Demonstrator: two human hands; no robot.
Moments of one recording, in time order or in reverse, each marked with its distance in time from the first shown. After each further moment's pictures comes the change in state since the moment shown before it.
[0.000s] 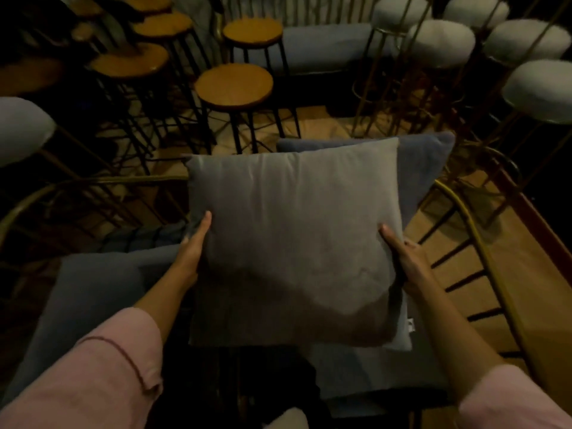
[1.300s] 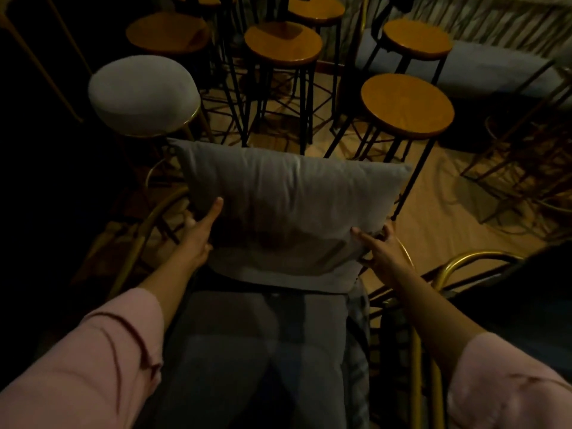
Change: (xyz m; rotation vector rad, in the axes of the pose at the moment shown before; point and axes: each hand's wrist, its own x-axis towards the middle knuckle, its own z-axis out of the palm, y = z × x) left_hand 0.249 0.147 -0.384 -0.275 0.177 0.069; right_hand 0.072 0.013 0.561 -0.118 -0.331 0.082
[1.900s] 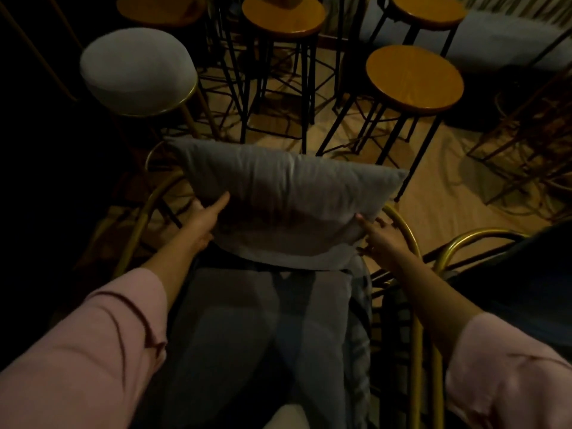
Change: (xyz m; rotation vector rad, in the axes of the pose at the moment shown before) left_hand 0.018 -0.026 -0.003 0.177 0.010 -0.054; right_hand -0.004 0.017 0.005 -0.128 0.046 0.116
